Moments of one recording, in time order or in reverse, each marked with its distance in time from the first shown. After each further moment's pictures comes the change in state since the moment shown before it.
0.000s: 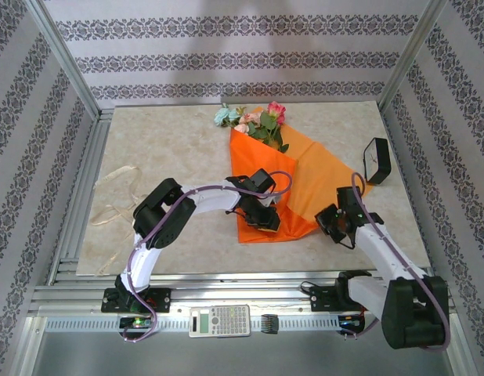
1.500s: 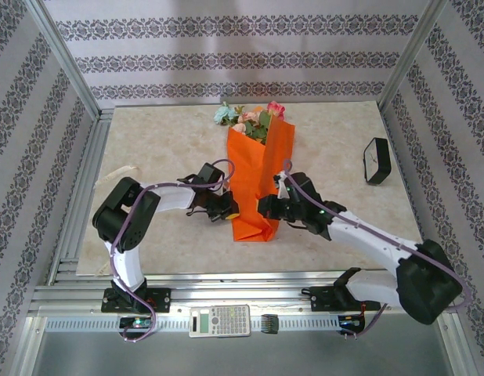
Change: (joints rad) left arm 0.298 -0.241 -0.450 0.322 0.005 -0.322; right arm 0.541 0.208 0.158 0.420 -0.163 -0.259
